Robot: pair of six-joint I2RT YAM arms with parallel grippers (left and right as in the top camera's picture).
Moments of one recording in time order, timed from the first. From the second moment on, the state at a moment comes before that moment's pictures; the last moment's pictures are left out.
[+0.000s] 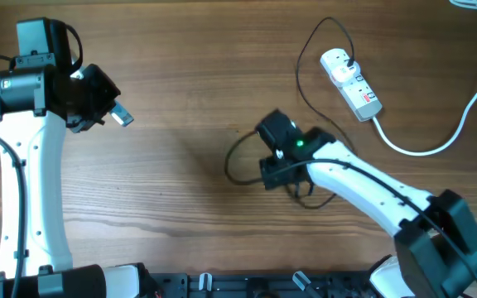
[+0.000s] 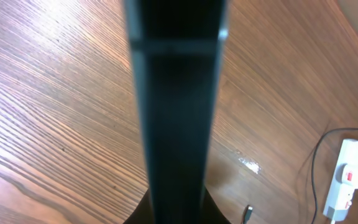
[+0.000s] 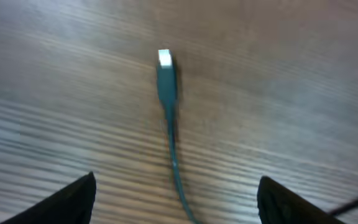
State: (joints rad) left arm 0.12 1.52 1.64 -1.28 0.10 -0.59; right arm 0.66 1.65 1.02 -0.80 0.08 0.39
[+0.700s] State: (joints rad) left arm 0.12 1.52 1.64 -1.25 0.10 -0.59; right arm 0.66 1.89 1.20 -0.81 0.03 0.29
